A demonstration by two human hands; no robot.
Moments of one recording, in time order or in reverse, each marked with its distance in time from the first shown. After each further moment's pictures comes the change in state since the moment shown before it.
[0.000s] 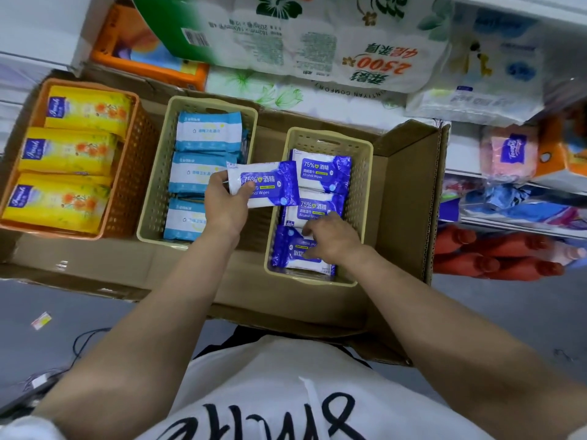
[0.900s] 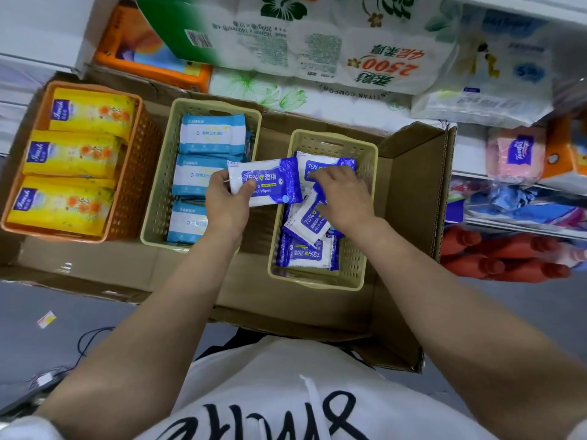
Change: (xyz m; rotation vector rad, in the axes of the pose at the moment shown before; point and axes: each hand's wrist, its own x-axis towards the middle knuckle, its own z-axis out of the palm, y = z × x) left_hand 0.004 0.006 -0.002 -0.030 -0.004 0.013; right_hand 0.021 0.004 -0.054 -0.028 0.360 -0.002
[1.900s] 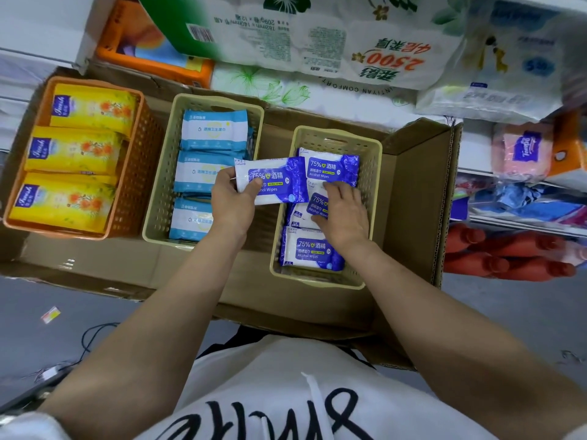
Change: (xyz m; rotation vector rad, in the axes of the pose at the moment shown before) left_hand -0.001 -0.003 0.004 -0.003 -0.020 0.013; right_hand -0.022 -0.004 0.045 0.172 0.107 0.184
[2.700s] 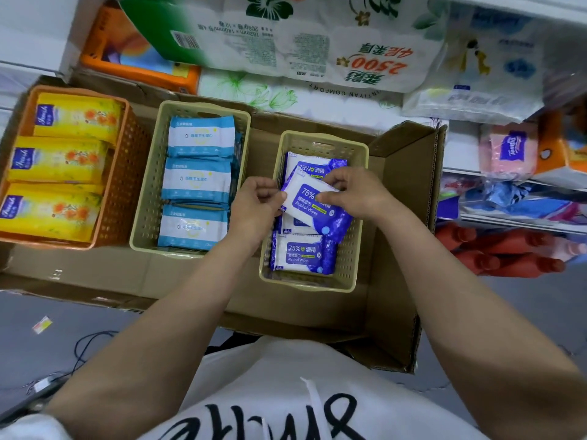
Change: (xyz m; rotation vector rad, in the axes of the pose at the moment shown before) left_hand -0.015 -0.002 0.037 0.135 -0.233 0.036; right_hand 0.029 0.015 -0.087 0.446 -0.287 0.073
